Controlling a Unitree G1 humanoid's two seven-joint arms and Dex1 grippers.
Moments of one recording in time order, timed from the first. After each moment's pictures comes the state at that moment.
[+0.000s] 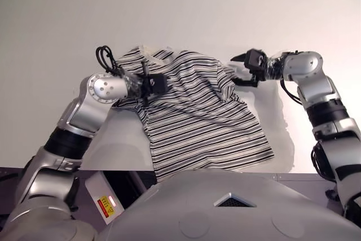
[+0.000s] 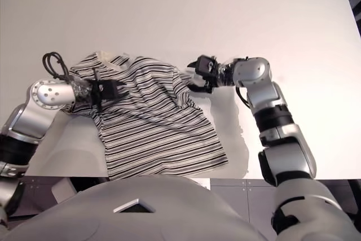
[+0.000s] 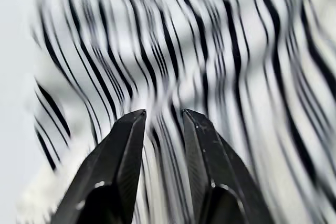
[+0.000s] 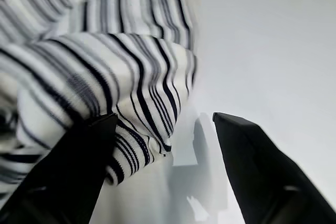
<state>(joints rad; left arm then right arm) -0.18 0.73 -0.39 -0.11 0.12 0.14 -0.87 -0.38 -0.52 0.38 0.40 0.00 -0.07 1.08</state>
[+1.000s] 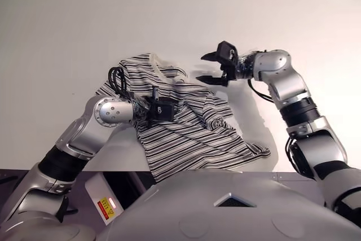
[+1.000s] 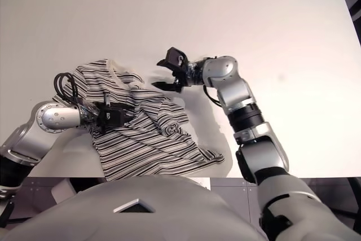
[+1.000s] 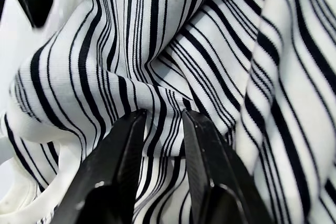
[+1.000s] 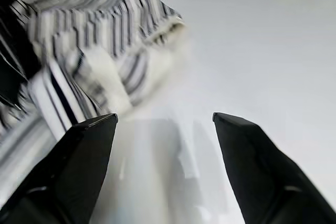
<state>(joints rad) 0.03 0.86 -0.47 -0.31 0.18 0.07 -0.89 -0.47 -0.27 0.39 0.36 0.09 0.20 1.02</state>
